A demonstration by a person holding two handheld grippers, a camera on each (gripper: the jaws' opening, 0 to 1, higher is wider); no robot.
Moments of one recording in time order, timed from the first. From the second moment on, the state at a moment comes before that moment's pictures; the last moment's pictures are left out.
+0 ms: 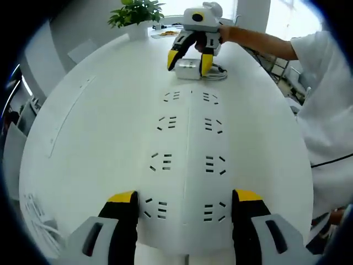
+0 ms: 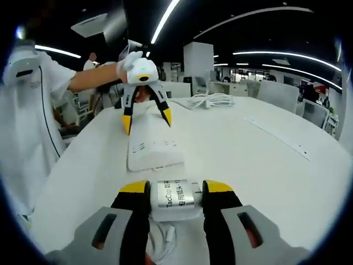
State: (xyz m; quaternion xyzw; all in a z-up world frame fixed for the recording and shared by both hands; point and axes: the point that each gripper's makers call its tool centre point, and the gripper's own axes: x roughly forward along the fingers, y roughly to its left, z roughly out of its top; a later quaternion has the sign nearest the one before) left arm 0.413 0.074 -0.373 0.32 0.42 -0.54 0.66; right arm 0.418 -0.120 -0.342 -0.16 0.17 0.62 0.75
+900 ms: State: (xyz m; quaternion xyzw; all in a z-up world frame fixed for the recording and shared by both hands) left arm 0.412 0.075 -0.373 0.32 0.41 -0.54 0.66; right arm 0.422 -0.163 -0.343 -0.13 0.20 0.04 0.97
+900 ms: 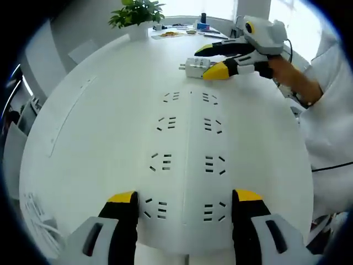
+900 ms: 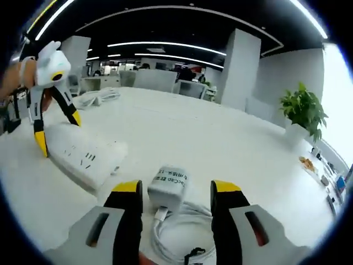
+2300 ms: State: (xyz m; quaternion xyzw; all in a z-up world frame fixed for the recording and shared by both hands) left arm 0.402 0.073 -0.373 0.32 0.41 -0.54 0.66; right arm 0.416 -0.126 -0.352 -0.18 0.17 0.38 0.89
